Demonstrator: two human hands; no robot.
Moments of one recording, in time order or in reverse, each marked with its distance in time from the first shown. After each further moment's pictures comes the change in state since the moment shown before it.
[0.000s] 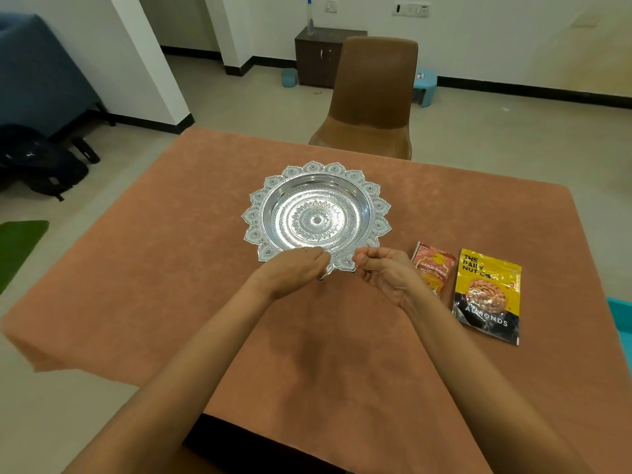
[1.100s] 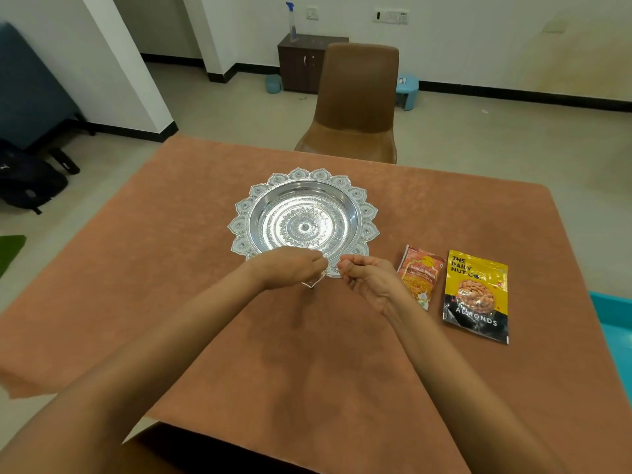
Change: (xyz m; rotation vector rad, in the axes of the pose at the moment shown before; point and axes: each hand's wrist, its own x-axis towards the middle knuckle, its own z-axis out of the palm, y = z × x) left_hand 0.033 -0.019 -0.009 0.038 -0.081 0.277; right_hand -0.001 0.003 0.009 0.120 0.048 0.032
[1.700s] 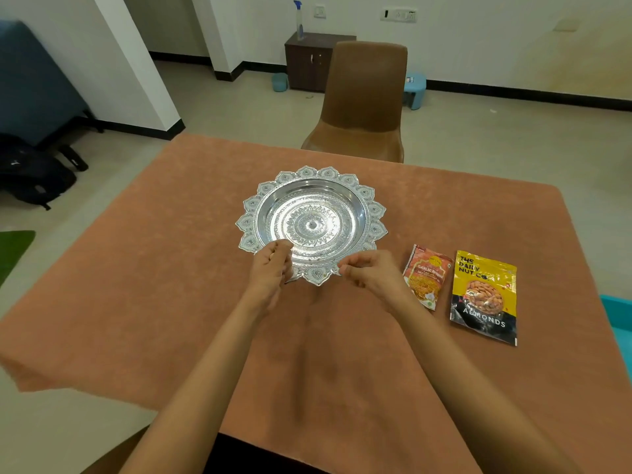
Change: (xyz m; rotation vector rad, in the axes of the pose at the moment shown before) left_hand -0.030 0.035 0.017 -1.686 0.937 -0.903; right_hand 0.004 0.001 0.003 -0.621 -0.050 -0.238
